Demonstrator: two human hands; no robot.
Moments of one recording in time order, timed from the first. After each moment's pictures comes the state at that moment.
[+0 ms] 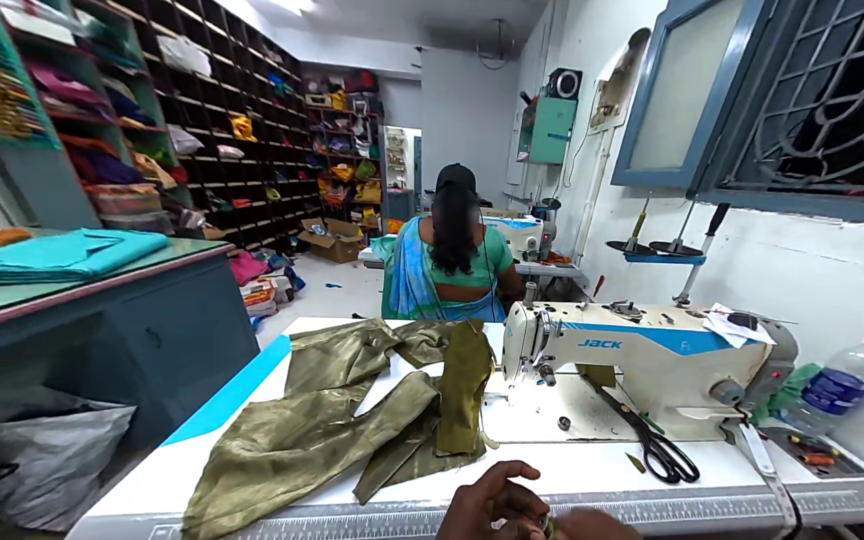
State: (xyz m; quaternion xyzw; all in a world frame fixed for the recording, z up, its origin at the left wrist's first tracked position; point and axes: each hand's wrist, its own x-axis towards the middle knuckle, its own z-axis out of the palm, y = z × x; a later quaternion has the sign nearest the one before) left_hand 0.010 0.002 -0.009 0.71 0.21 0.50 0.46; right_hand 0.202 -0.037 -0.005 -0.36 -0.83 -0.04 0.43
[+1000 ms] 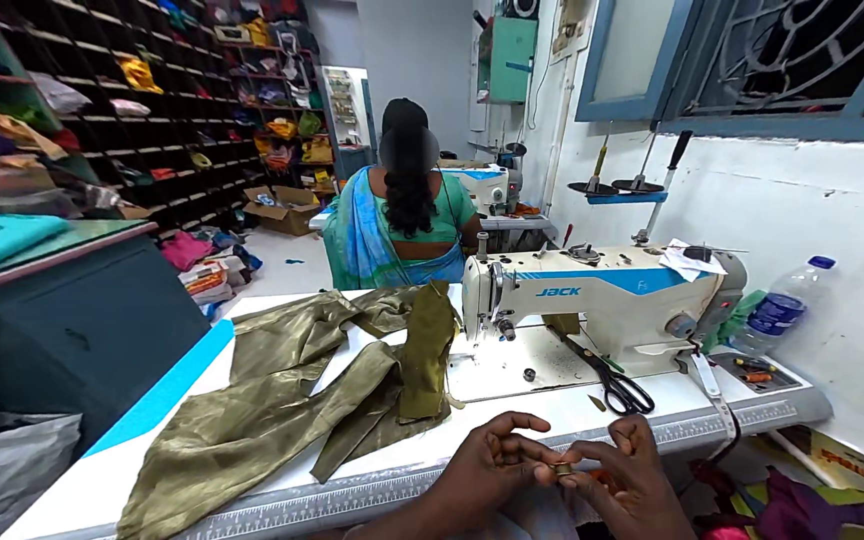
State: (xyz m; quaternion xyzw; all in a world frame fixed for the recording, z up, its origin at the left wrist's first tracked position) left_hand 0.048 0.026 0.008 0.64 0.17 0.34 0.67; right_hand 0.259 -0.032 -0.016 -0.44 -0.70 0.03 0.55
